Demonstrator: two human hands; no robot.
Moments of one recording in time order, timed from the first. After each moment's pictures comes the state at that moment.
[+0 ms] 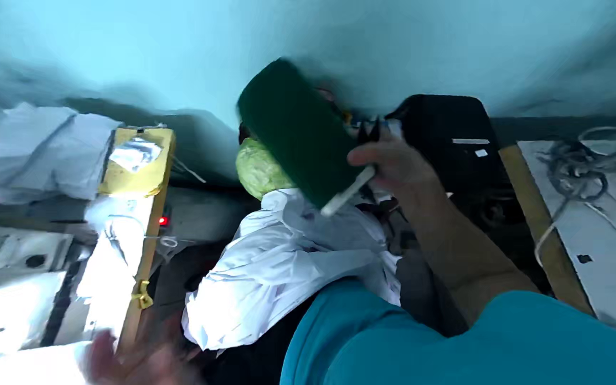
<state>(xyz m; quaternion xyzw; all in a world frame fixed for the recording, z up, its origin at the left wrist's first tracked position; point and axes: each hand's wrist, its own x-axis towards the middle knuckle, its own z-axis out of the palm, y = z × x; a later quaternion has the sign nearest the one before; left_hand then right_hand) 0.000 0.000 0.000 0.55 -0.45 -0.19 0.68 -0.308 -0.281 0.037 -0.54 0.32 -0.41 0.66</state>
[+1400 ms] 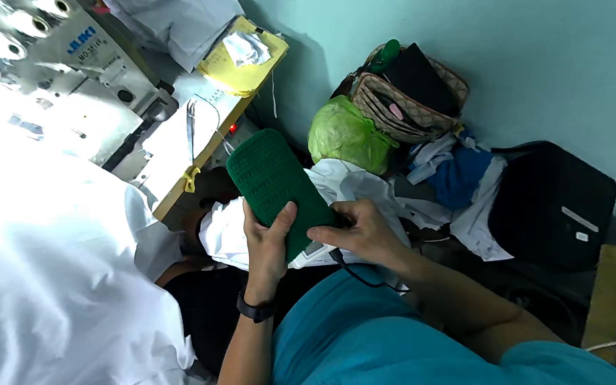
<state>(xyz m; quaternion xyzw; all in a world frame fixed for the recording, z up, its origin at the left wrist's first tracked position) -0.080 -0.070 -0.031 0.53 -0.13 -0.36 0.76 -0.209 -0.179 -0.012 -0.74 0.27 -0.17 0.58</state>
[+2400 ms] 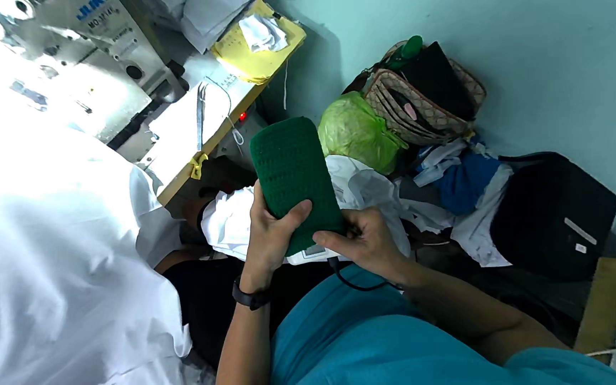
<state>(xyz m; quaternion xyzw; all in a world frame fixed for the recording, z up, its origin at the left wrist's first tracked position) -0.060 -0.062 -0.032 0.54 -0.20 -0.41 0.71 -0.209 -0.160 -0.028 -0.76 0.25 -0.23 0.55</state>
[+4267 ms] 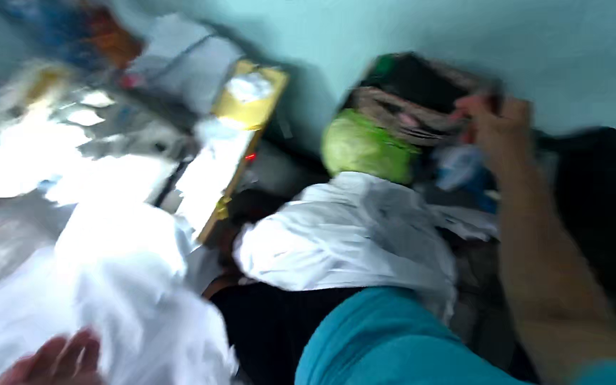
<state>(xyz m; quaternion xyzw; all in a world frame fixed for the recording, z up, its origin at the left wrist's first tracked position) 0.046 0.146 0.051 0.67 -0.21 -0.03 0.71 -0.285 -0.374 -0.013 -0.72 0.54 -0.29 0.33</state>
